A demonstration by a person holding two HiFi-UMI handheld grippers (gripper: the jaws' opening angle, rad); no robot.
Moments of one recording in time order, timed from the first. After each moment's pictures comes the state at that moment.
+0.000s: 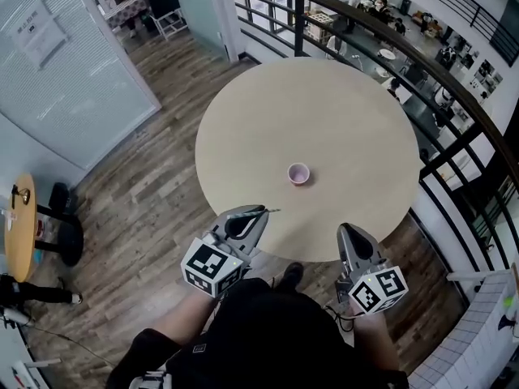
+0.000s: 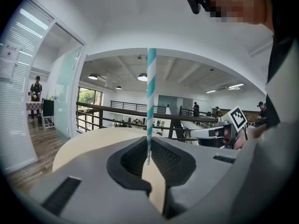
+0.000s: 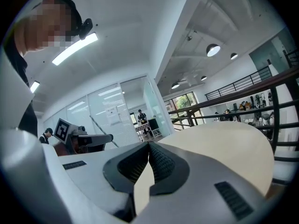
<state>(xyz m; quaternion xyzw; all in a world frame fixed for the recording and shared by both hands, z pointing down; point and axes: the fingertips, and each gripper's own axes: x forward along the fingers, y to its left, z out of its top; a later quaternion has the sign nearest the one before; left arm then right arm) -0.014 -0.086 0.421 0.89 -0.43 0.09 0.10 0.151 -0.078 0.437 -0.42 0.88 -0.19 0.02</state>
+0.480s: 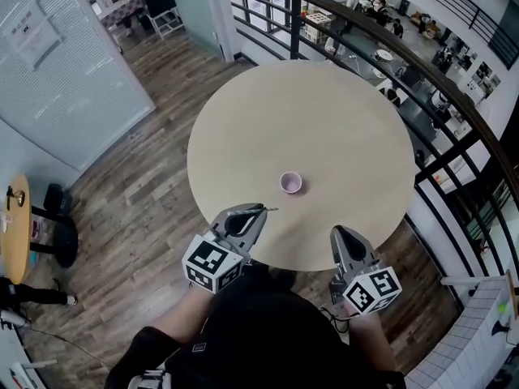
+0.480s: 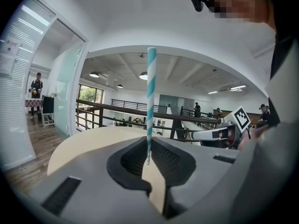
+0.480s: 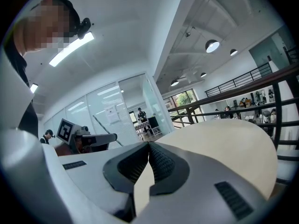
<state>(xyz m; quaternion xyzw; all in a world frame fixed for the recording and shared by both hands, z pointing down) -0.002 -0.130 0.431 0.89 -0.43 0.09 0.12 0.156 -0.111 0.448 -0.42 0.88 -0.21 0.01</state>
